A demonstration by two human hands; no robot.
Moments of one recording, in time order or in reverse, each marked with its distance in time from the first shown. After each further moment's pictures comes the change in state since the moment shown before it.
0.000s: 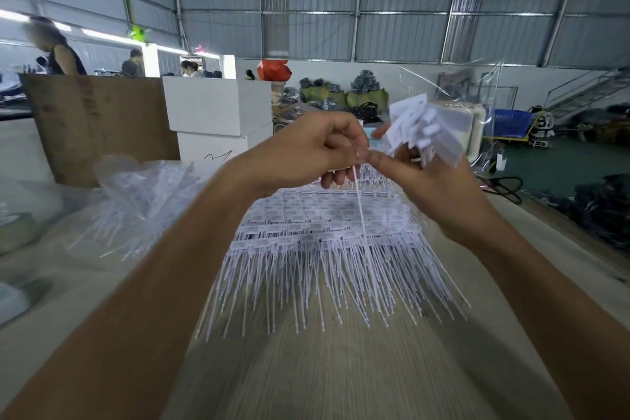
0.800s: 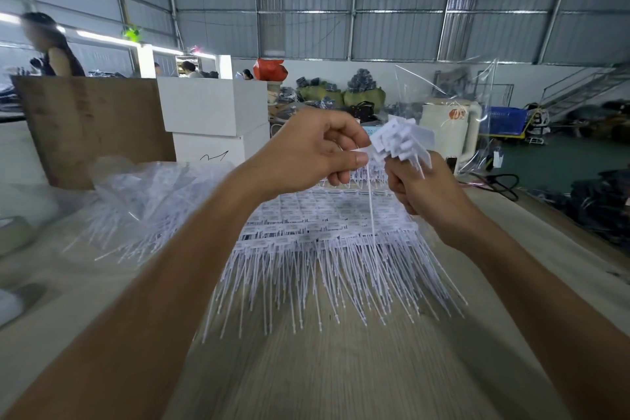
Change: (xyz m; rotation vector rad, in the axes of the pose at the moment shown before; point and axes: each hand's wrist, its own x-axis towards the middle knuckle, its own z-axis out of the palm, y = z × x) left_hand 0.005 -0.003 0.011 -0.034 0.115 0.048; right_hand -0.004 0.017 0.000 -0.038 -0.039 0.414
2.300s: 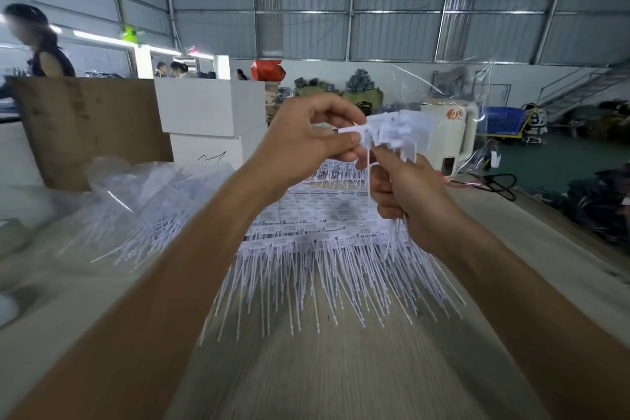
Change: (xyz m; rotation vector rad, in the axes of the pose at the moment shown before) left_hand 0.003 0.000 0.005 -0.209 0.210 0.040; right_hand 0.002 -0.010 0.020 0.398 -0.002 0.213
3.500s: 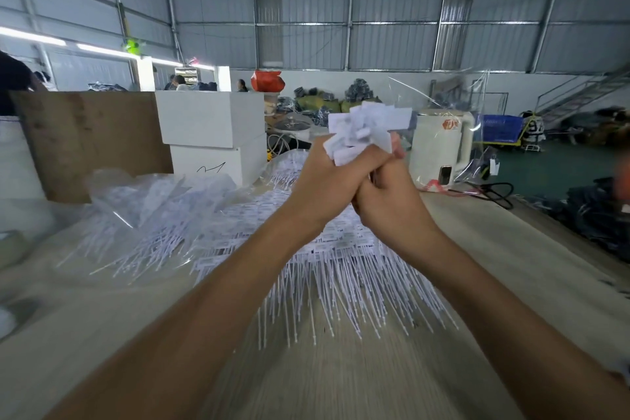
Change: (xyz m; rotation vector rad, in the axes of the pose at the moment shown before) left_hand -0.012 -0.002 0.049 -0.189 0.080 -0.020; right_hand -0.003 0.001 0.022 -0.499 0.021 -0.491
